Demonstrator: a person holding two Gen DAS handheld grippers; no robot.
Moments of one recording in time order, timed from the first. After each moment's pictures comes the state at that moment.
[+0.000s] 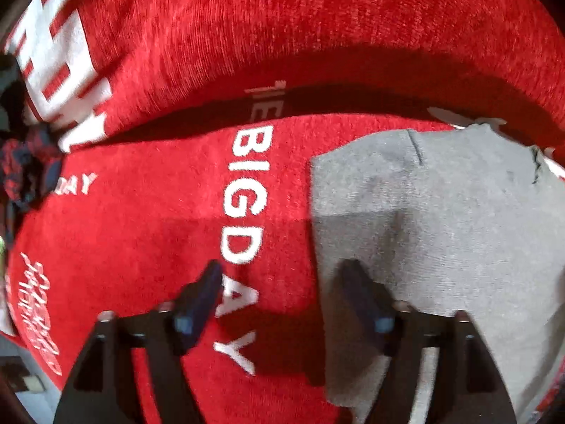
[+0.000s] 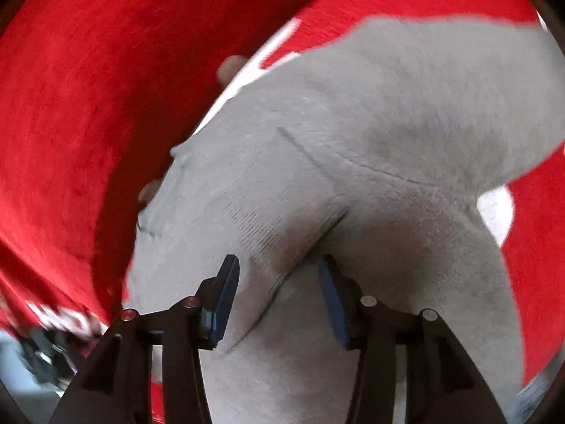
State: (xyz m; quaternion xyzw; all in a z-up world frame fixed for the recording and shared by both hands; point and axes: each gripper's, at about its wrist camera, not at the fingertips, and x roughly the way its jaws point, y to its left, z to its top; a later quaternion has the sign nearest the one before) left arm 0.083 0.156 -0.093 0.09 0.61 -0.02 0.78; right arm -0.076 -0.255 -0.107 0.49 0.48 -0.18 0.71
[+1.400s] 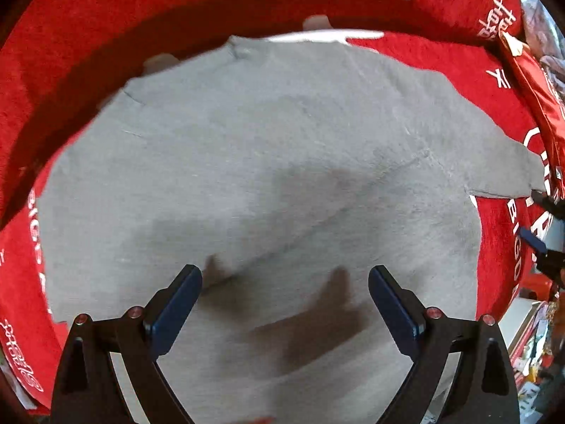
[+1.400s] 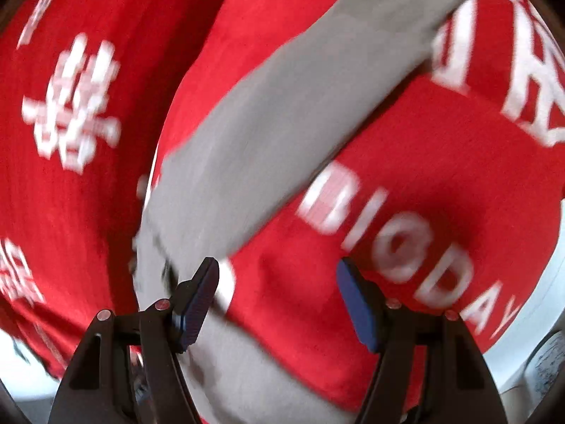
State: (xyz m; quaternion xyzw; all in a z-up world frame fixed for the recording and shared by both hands) left arm -0.034 -0.113 -0.067 0.15 0.67 -0.24 0.69; right arm -0.261 -0.426 -0.102 0.57 0.40 -0.25 0.68
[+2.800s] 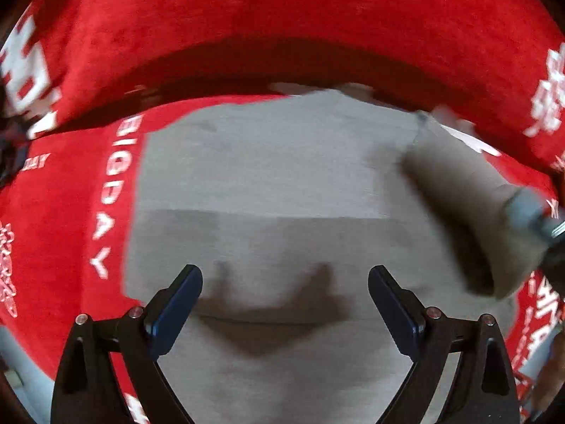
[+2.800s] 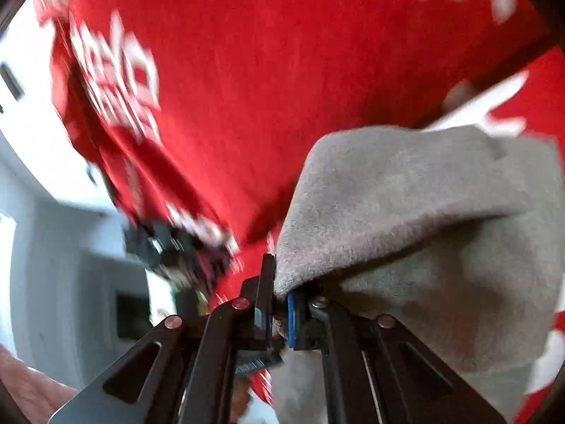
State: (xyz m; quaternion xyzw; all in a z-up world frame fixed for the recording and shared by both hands) left arm 0.020 0.033 -0.056 0.02 0.64 -0.06 0.77; right arm 0.002 -0.200 -0.062 0.41 0.49 0.20 0.74
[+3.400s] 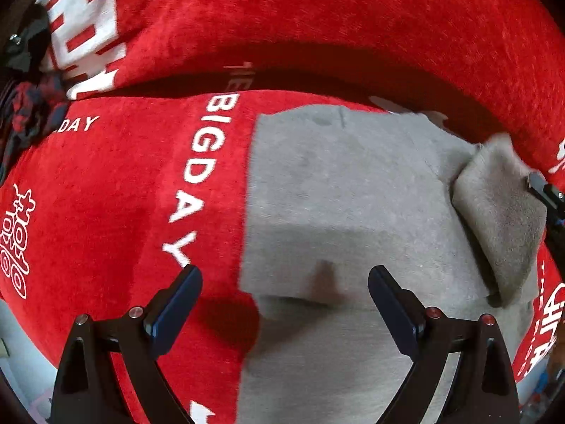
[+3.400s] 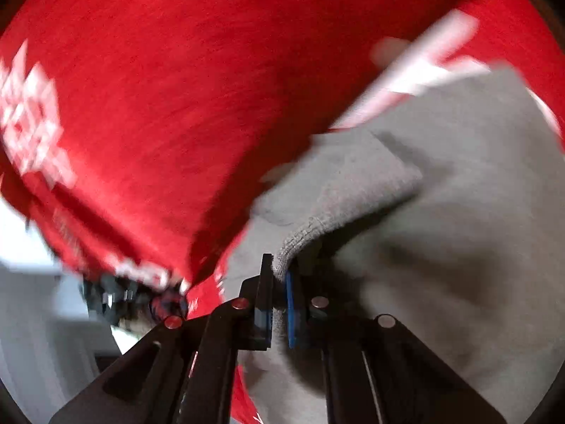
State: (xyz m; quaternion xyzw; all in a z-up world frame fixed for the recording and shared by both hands) left arm 0.018 0.125 -0.055 -0.02 0.63 -0.02 0.77; right arm 0.035 -0.166 -0.058 0.44 0.47 0.09 0.76
